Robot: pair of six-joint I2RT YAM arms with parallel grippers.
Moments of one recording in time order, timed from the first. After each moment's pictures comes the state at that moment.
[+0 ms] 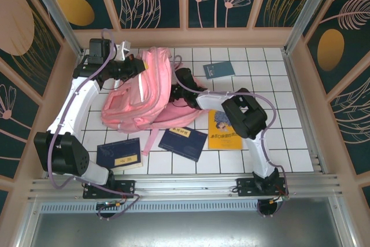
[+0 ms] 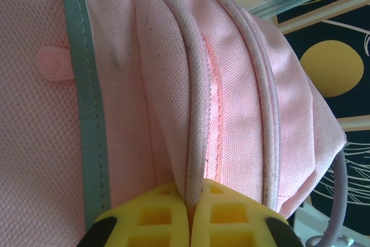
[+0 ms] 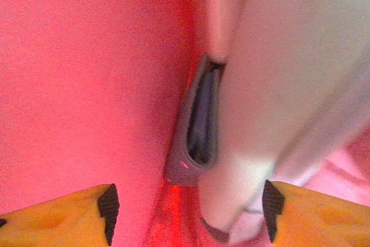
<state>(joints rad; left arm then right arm) -0.11 1.51 1.43 -0.62 0.72 -0.57 0.72 2.14 1.37 0.40 -0.57 1.09</state>
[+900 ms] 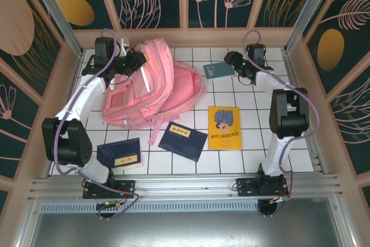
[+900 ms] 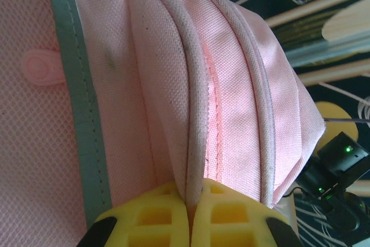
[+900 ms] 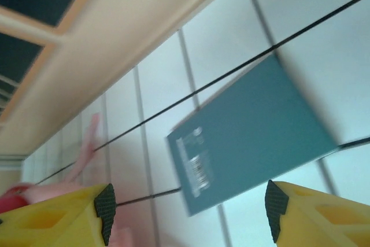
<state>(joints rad) -0.11 1.61 1.38 -0.31 0.61 -0.78 0.09 1.96 1.42 -0.10 -0.30 0.70</state>
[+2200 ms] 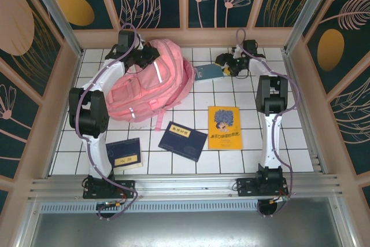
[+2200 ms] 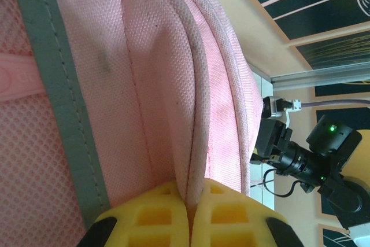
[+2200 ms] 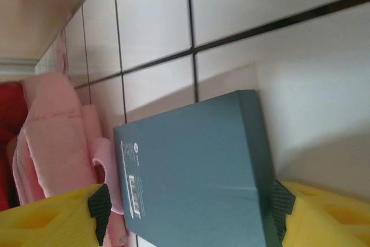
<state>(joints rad) -0.19 2.02 1.70 -0.31 0.55 -0.81 0.07 2.50 2.04 -0.48 -0.76 0.50</state>
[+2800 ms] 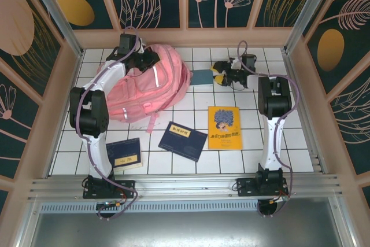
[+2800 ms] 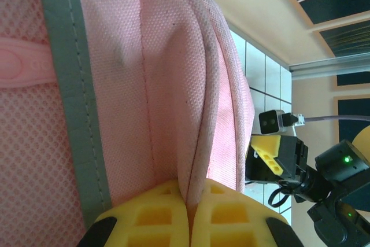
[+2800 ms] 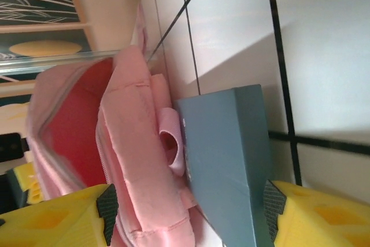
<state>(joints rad) -0.19 2.02 1.67 -0.34 0.54 -0.76 0.08 2.34 1.48 0.27 -1.01 1.03</state>
